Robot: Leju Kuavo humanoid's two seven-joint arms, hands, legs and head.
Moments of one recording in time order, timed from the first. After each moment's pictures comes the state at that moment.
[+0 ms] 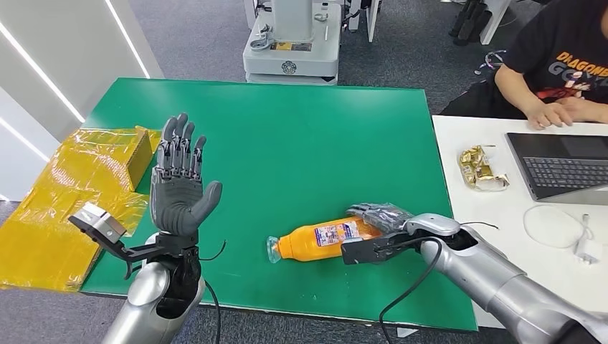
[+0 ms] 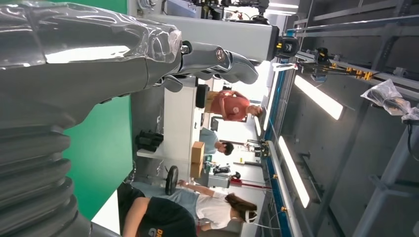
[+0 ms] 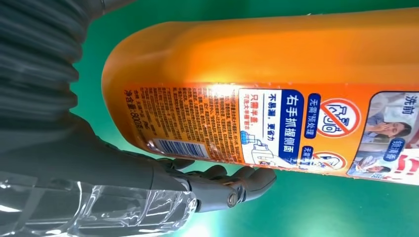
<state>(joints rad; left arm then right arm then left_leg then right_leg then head) -0.17 0.02 -0.46 -1.75 0.37 0.18 -0.49 -0.86 -0.34 1.09 -0.81 0.42 0.31 -0.14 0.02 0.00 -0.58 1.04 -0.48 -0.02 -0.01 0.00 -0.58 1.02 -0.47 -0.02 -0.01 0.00</state>
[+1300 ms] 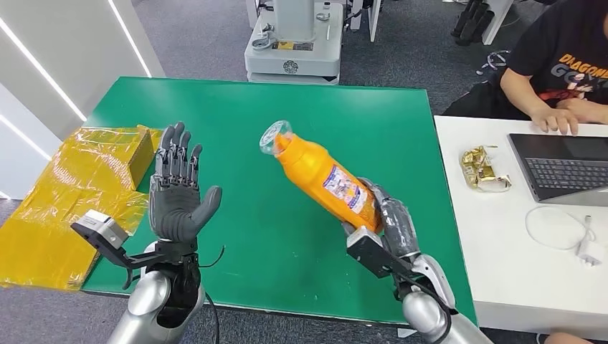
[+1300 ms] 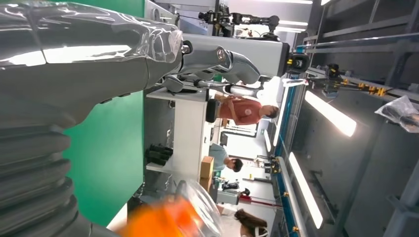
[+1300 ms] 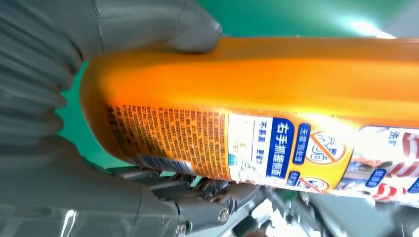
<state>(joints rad) -0.12 0.01 -0.45 -1.77 0.33 0.24 -0.47 -0.35 -0.25 0.64 -1.26 0.35 -0.44 -0.16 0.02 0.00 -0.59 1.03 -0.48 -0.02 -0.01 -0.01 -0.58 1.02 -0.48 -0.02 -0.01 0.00</state>
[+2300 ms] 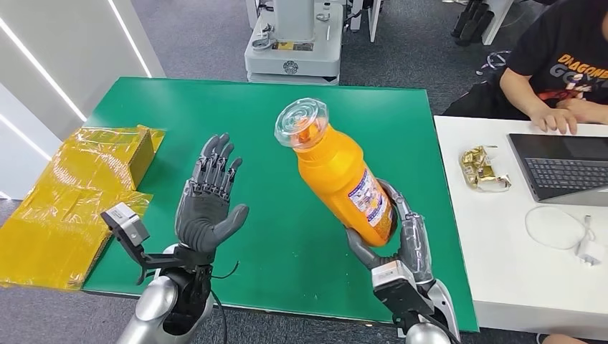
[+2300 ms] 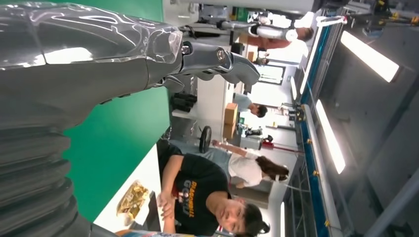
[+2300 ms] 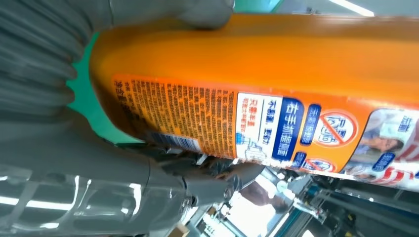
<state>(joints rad) -0.11 0.00 -0.50 -1.77 0.37 0.06 -0.36 -0.16 -0.18 0.50 -1.55 0.39 -0.43 -0.27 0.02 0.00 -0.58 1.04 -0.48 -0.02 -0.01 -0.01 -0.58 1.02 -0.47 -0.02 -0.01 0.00</state>
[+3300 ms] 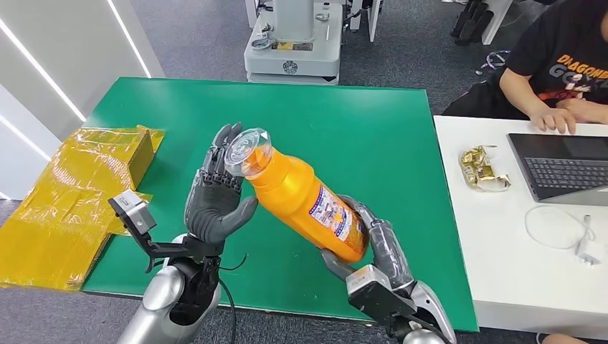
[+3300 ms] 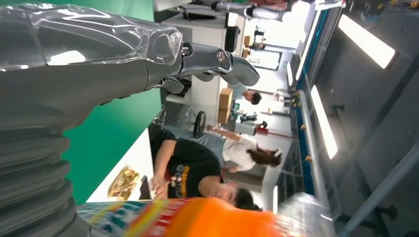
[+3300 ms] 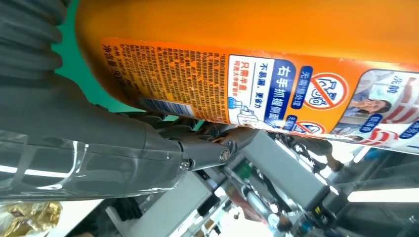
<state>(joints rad) -0.17 -0.02 -0.53 -1.75 0.41 0.05 -0.34 -0.14 -0.17 0.53 -1.59 0.42 -0.16 -0.16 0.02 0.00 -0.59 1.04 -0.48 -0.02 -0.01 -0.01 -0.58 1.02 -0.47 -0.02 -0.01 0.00</state>
